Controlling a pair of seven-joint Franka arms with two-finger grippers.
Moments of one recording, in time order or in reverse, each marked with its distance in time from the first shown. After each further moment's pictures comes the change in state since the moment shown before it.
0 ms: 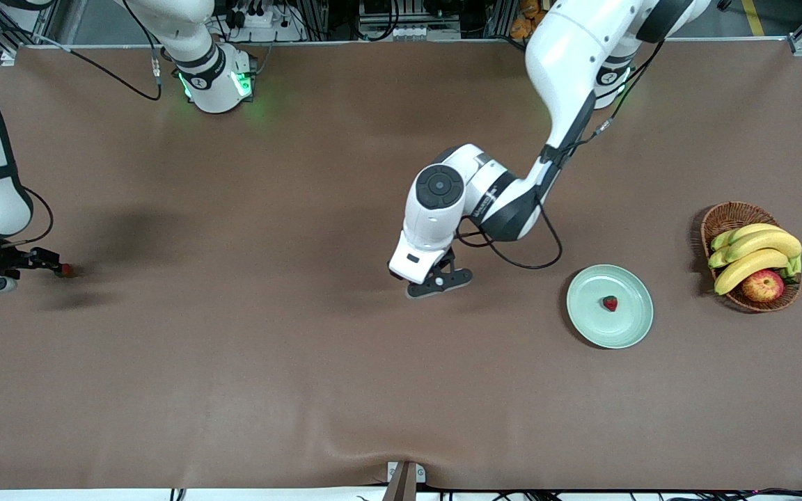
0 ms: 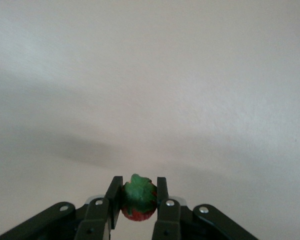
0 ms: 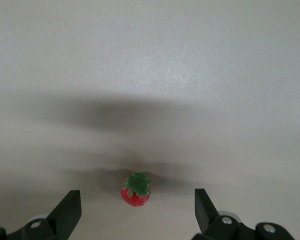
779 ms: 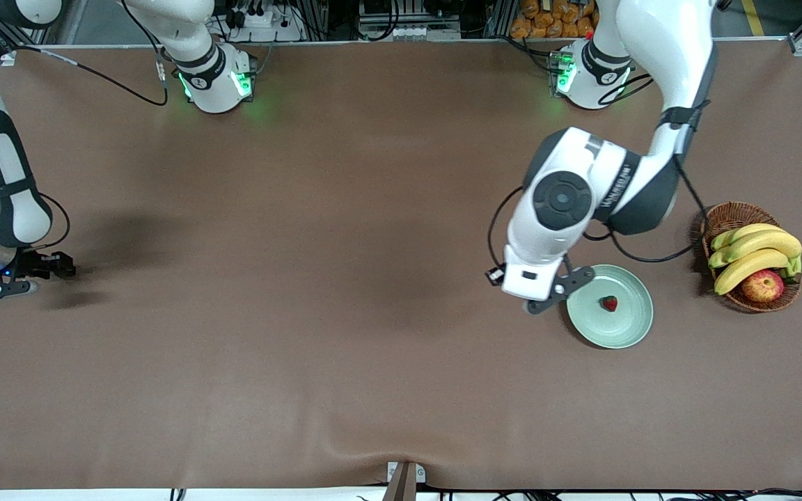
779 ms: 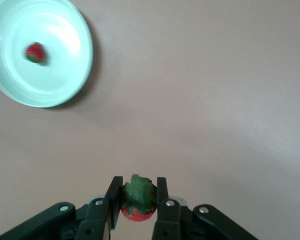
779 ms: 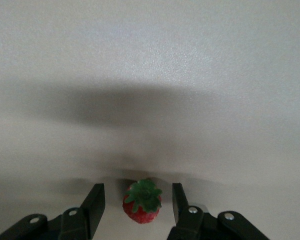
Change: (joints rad) left arm 0.238 -0.203 0.001 -0.079 -0.001 -0.321 0.006; right arm 0.000 0.067 0.000 -0.004 0.000 0.030 0.000
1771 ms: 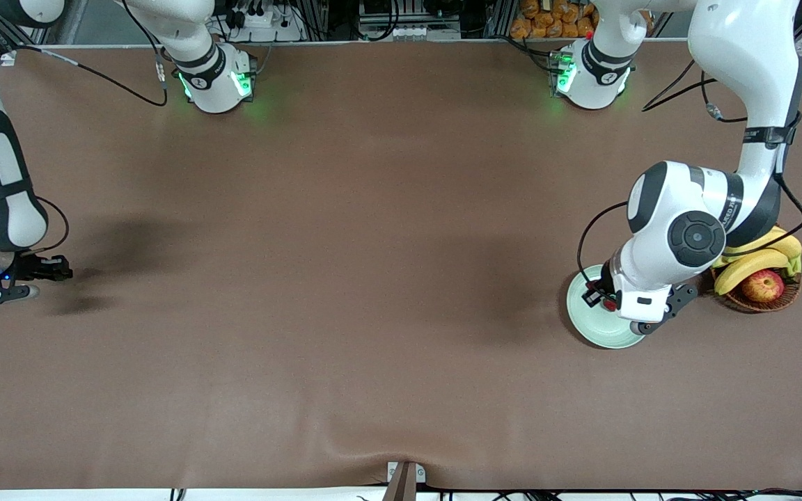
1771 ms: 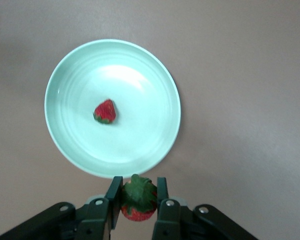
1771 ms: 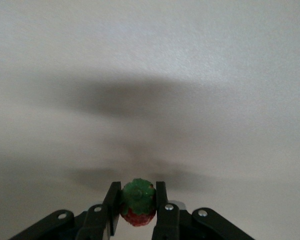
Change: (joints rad) left arm 0.263 -0.063 0.001 -0.288 0.000 0.262 0.168; right arm 0.027 -0.020 0.013 0.084 0.002 -0.166 0.025
